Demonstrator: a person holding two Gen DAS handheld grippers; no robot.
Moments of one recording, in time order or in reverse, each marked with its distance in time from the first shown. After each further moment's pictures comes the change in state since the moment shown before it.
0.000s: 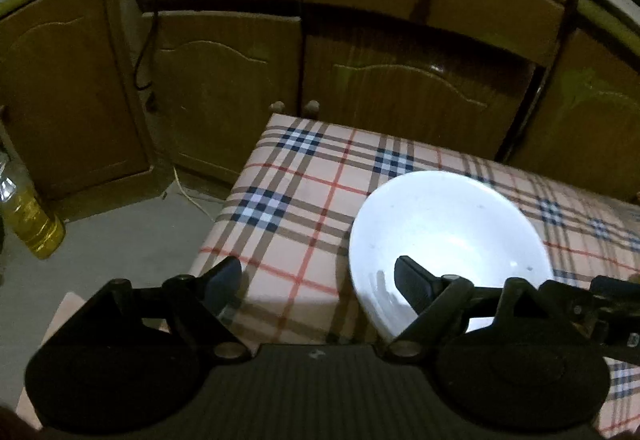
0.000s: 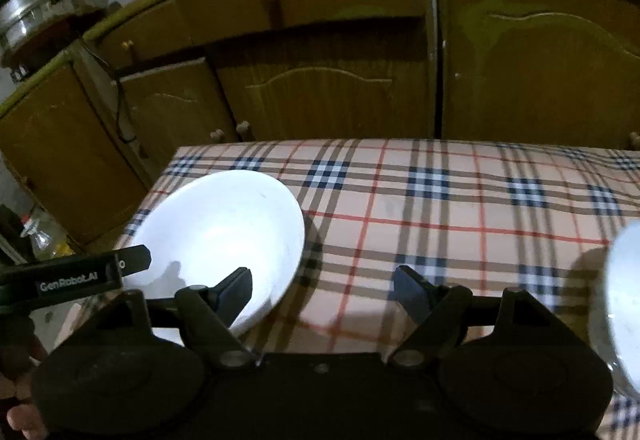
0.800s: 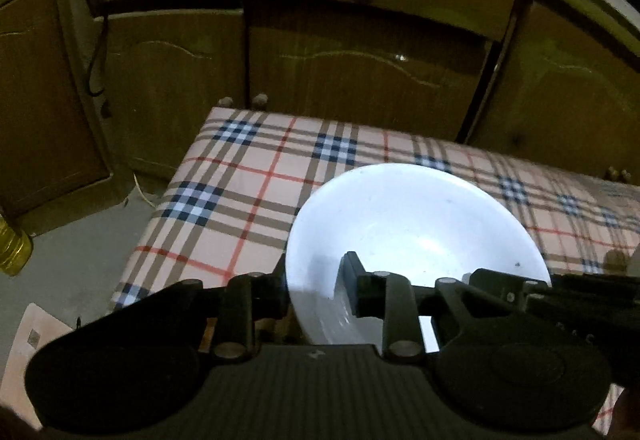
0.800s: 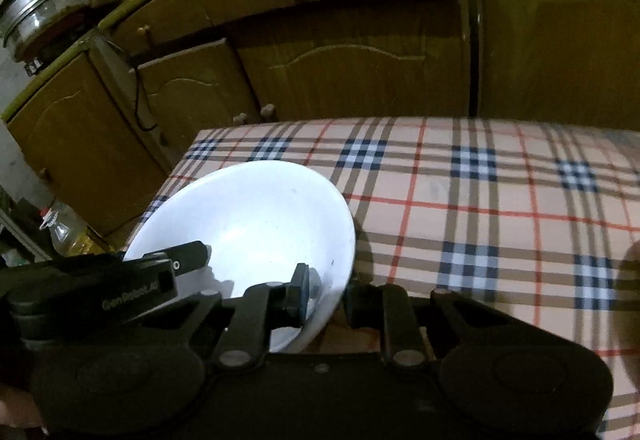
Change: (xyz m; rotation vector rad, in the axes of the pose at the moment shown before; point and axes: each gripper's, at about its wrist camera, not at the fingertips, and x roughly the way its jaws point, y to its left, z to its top) left arm 0.000 -0.028 -0.010 0.046 -0.006 -0.092; right arm 0.016 0.006 -0.005 -0.003 0.024 0.088
